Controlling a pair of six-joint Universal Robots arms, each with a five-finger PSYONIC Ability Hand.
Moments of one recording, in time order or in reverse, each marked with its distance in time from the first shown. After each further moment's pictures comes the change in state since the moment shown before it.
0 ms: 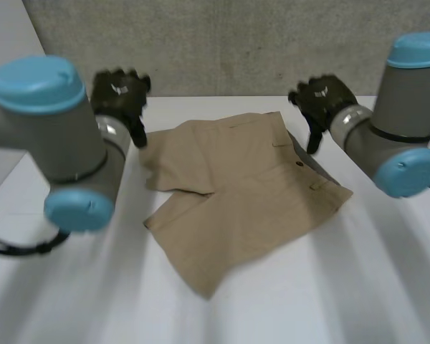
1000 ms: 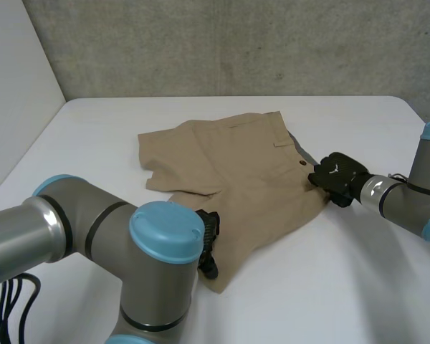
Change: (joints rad) left arm -0.330 -0.144 -0.234 -0.088 -0.099 -0.488; right arm -0.255 0.134 0.307 -0.144 -0.399 -0.430; left_hand 0.222 0.228 0.231 0.235 0.229; right_hand 0.566 0.939 0.964 0.949 0.896
